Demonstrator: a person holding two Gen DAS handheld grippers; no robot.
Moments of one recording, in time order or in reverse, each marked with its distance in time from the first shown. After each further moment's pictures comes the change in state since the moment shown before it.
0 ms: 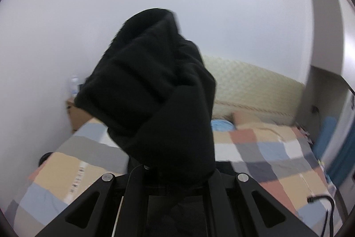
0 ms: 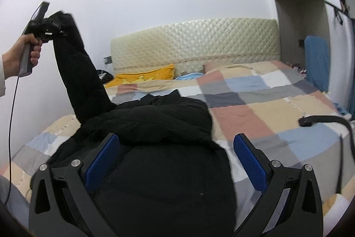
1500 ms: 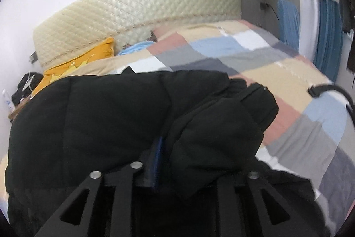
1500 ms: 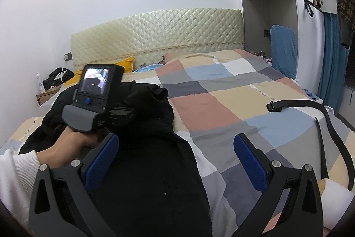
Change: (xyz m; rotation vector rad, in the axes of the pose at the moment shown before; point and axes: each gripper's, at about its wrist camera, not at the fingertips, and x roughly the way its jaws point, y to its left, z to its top) left arm 0.151 -0.257 -0.288 0.391 0.271 -0.195; right arm 0.030 -0.024 -0.016 0.065 0.057 -0.248
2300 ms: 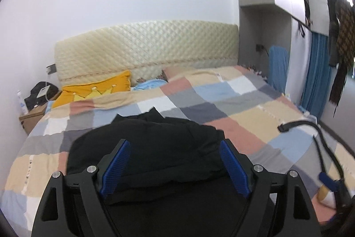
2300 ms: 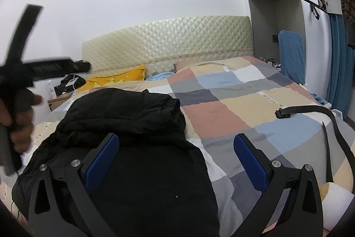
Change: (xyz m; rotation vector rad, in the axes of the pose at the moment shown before) left arm -0.219 0.069 0.026 -0.076 -0.187 -0.039; right arm -0.018 0.003 0.006 0.004 -0.052 0.090
